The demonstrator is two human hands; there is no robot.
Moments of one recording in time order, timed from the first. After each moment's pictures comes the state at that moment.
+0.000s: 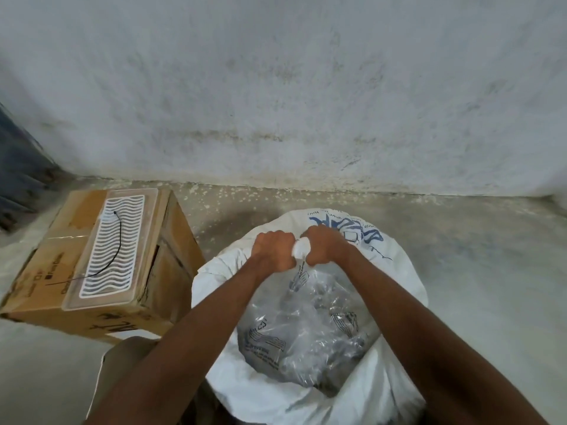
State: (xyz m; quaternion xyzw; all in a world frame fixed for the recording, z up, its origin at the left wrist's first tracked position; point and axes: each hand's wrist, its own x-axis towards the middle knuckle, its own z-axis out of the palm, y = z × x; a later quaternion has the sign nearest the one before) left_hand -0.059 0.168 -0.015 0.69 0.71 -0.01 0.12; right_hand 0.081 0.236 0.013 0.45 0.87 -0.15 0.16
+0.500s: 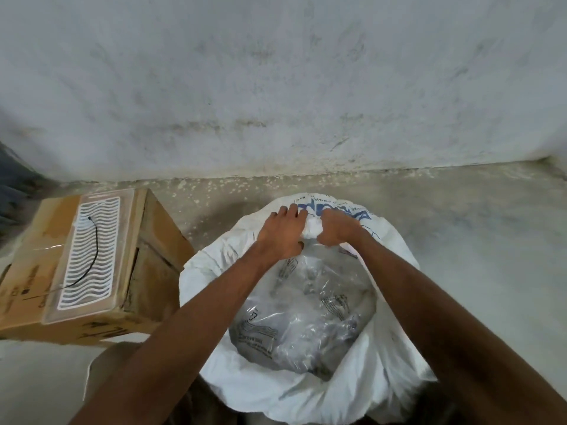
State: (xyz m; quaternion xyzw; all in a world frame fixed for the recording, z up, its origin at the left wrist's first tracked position) left_hand -0.020 0.196 -0.019 0.76 0.65 -0.02 0.03; right_hand 0.134 0.256 0.009 0.55 0.80 -0.19 0.13
